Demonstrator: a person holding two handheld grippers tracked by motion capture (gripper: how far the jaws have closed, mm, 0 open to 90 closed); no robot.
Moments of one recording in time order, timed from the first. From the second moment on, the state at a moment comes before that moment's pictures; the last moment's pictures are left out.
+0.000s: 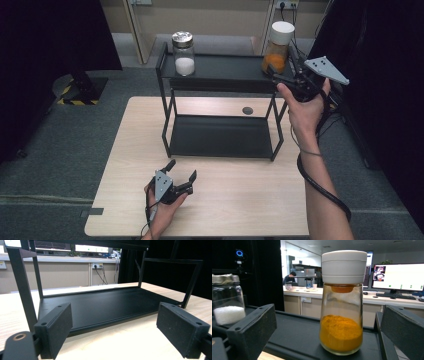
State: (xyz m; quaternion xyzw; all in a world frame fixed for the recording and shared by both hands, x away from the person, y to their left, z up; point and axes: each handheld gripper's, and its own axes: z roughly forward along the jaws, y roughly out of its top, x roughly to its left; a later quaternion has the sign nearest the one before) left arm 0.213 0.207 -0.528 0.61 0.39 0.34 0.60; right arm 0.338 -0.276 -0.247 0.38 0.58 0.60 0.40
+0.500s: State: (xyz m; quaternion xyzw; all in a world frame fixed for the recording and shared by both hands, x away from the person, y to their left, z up) left arm 0.213 0.207 -0.528 0.61 0.39 0.34 0.60; right arm 0.315 -0.282 -0.269 0.37 0.59 0.60 0.40
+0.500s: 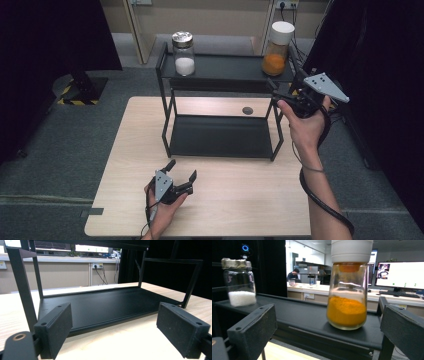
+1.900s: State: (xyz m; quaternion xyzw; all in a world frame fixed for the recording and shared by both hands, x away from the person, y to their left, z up) left arm 0.213 0.206 -0.528 0.61 0.39 0.34 0.60; right arm 0.267 -0.294 -0.334 0.37 0.62 0.59 0.36
